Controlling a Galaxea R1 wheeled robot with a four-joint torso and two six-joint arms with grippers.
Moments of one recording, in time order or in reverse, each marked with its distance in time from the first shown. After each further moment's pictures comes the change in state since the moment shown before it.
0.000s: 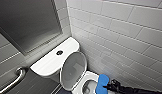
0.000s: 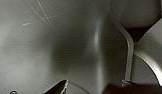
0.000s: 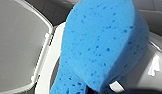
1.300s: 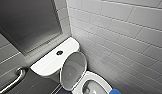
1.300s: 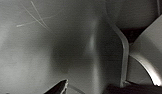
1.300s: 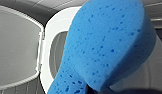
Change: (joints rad) left arm 0.000 0.008 0.000 0.002 0.000 0.000; right arm -0.323 -0.272 0.338 0.043 0.368 0.003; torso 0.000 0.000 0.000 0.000
